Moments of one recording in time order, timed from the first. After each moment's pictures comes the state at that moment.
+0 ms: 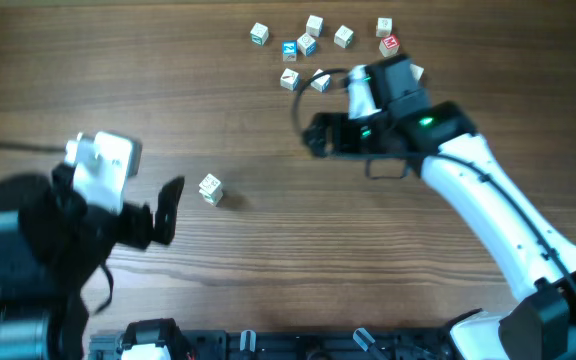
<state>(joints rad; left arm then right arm) 0.08 0.80 1.30 -1.13 0.30 0.23 0.47 1.58 1.32 -0.74 -0.35 0.37</state>
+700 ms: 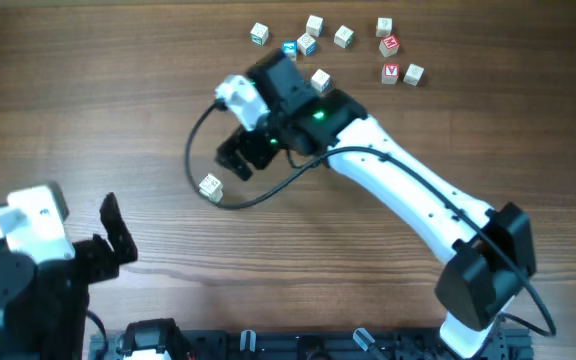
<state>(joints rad) 0.09 0.63 1.30 -1.17 -0.16 -0.05 0.74 1.90 1.70 -0.74 -0.32 -0.11</state>
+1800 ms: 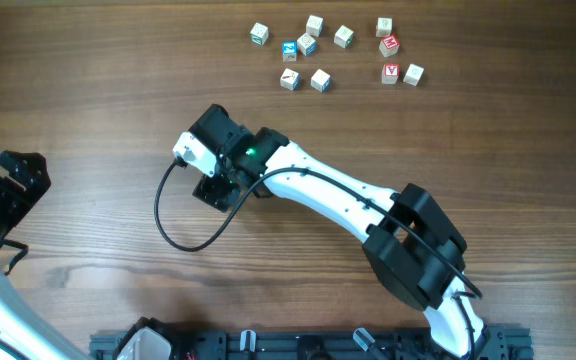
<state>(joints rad) 0.91 1.14 1.30 -1.10 0.53 -0.05 0.90 2.14 1.71 -0.65 -0.20 -0.23</state>
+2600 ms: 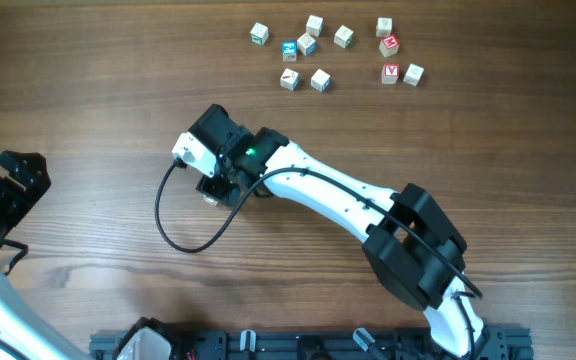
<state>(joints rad) 0.91 1.14 1.30 -1.10 0.53 -0.05 0.90 2.14 1.71 -0.65 -0.20 -0.26</state>
